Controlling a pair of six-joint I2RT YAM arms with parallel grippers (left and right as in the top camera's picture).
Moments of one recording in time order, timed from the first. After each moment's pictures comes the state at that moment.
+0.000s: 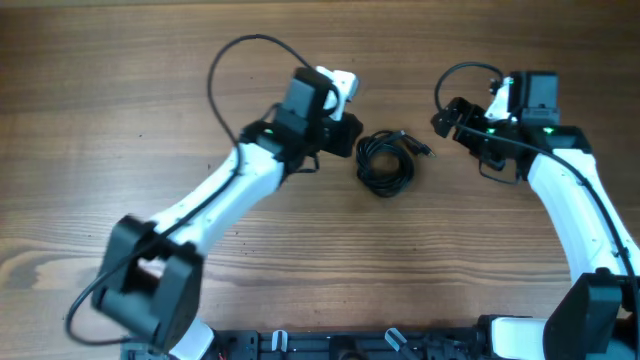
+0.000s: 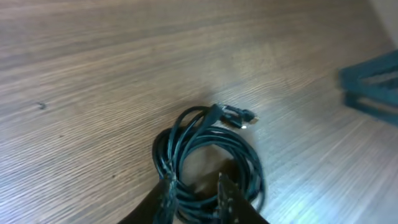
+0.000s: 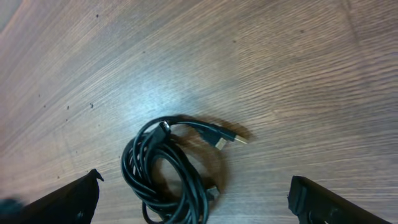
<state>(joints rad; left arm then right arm) -0.54 1.74 1.20 -0.25 0.27 -0.28 -0.04 1.52 1.07 -0.60 -0.33 0.48</state>
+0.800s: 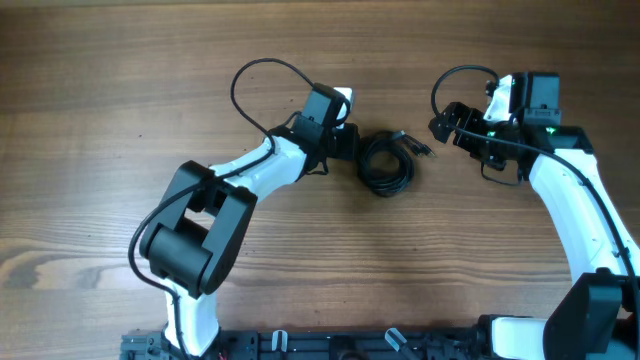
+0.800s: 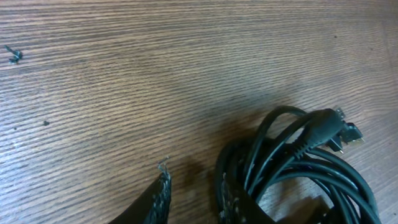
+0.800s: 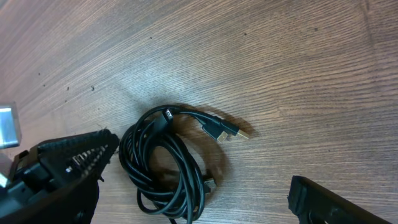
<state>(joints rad) -0.54 2.01 1.20 -0.09 0.21 -0.40 -0.05 1.52 1.07 -0.62 -0.36 0.39</state>
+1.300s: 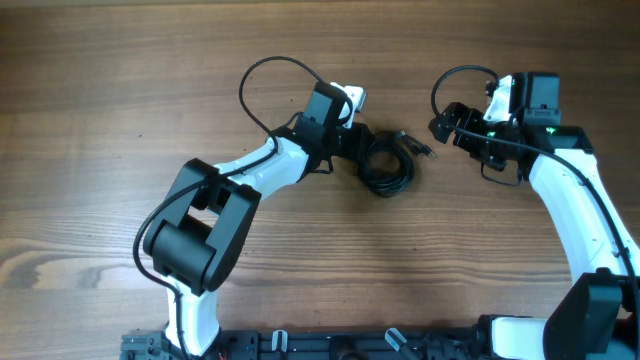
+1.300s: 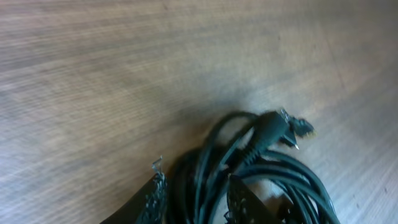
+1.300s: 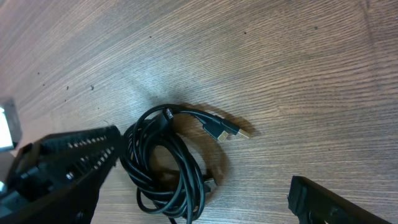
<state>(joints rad) -0.55 2.03 1.20 0.00 0.34 -0.34 -0.05 1.52 1.07 -0.62 -0.36 0.39</state>
